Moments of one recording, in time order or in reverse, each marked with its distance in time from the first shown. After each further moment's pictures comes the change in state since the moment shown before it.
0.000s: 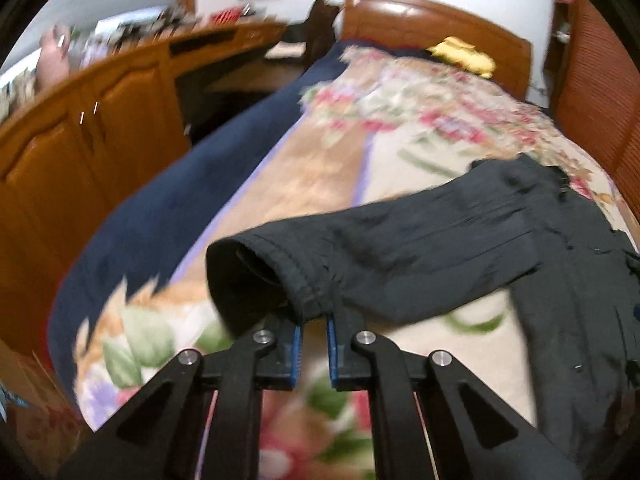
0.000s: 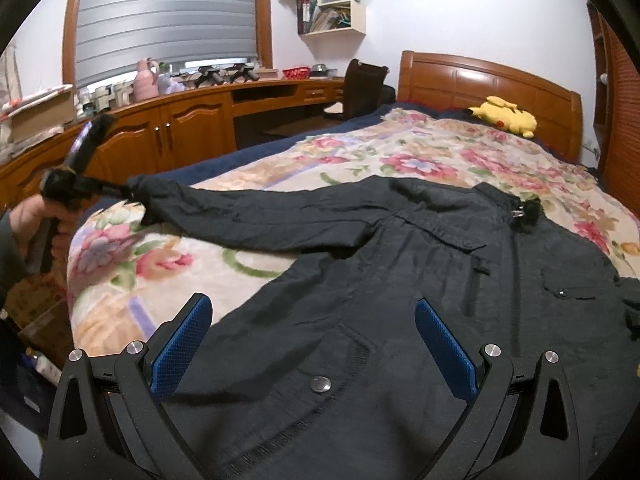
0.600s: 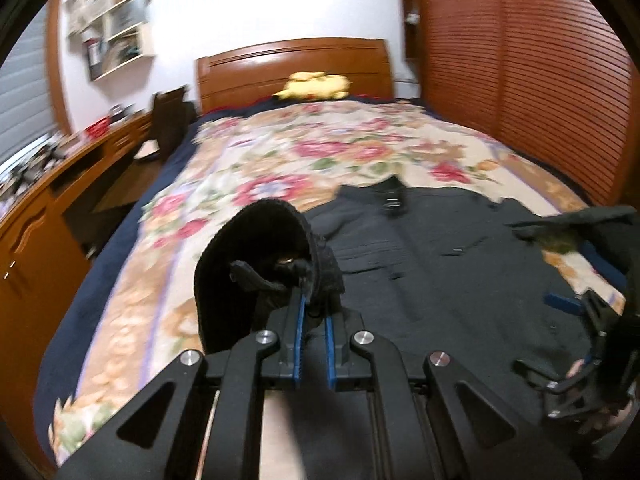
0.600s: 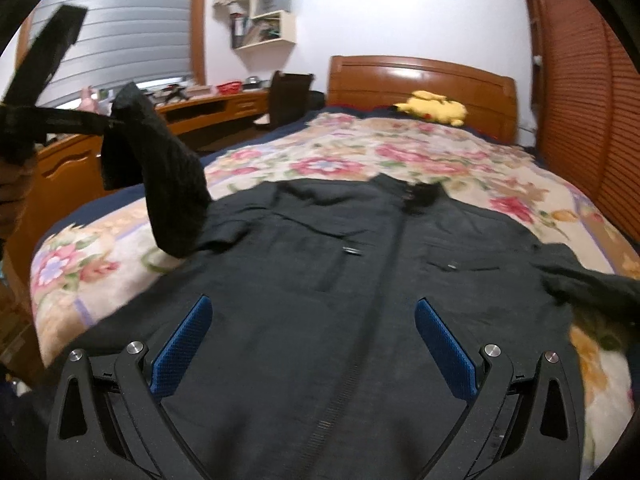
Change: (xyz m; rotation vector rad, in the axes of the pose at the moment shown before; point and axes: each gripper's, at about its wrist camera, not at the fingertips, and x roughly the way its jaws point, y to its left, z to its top) left arm -0.085 -0.255 0.042 0.360 -0.155 -0.262; right arm -0.069 -0.107 -0.027 0.122 -0.015 -0.203
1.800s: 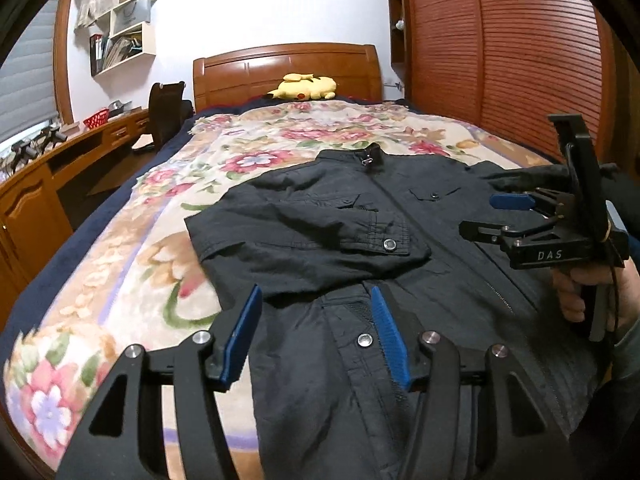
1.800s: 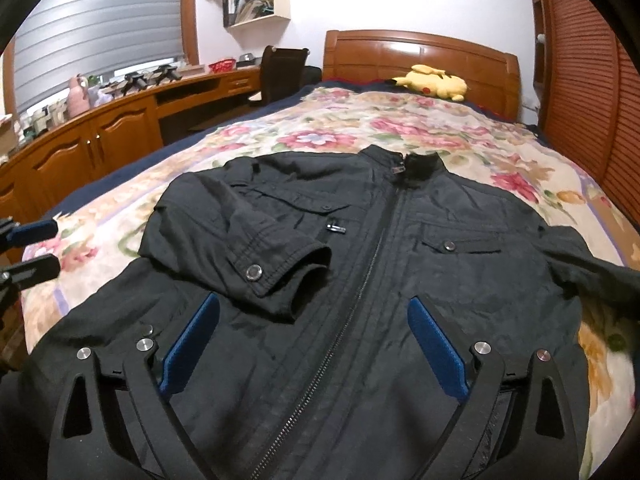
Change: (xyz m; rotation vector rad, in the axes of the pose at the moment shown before) left arm -0.014 -0.021 -0.132 -0.034 -0.060 -0.017; right arm 0.040 -0.011 0.005 -0.007 0.087 0.035
